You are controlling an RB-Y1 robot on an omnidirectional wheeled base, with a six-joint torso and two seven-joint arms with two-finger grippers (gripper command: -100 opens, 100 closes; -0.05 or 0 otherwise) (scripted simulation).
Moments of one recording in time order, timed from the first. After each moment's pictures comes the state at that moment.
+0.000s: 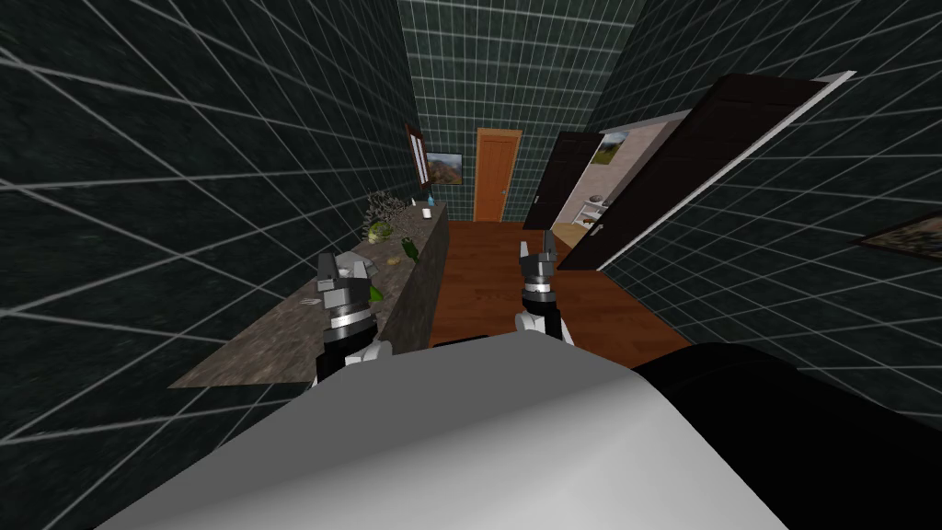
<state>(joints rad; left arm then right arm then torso) 0.54 0.02 -0.04 -2.23 0.09 -0.52 -0.13 0.50 -0.01 0.04 -2.29 0.00 -0.49 -0.11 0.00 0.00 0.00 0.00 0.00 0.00</state>
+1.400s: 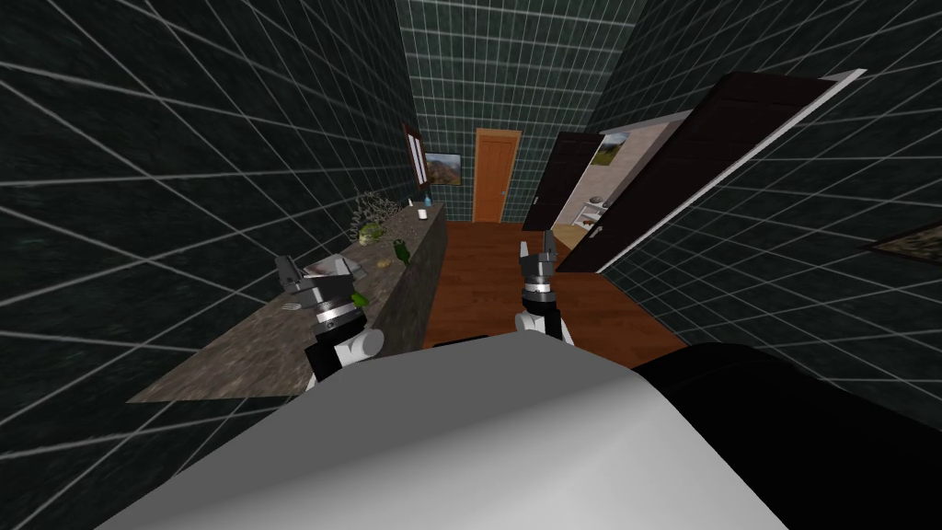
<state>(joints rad) 0.36 0.14 0.06 -2.03 0.45 -0.67 -0.08 0.50 -0.01 0.04 -2.29 0.00 -0.49 -0.11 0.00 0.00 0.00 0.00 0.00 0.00</state>
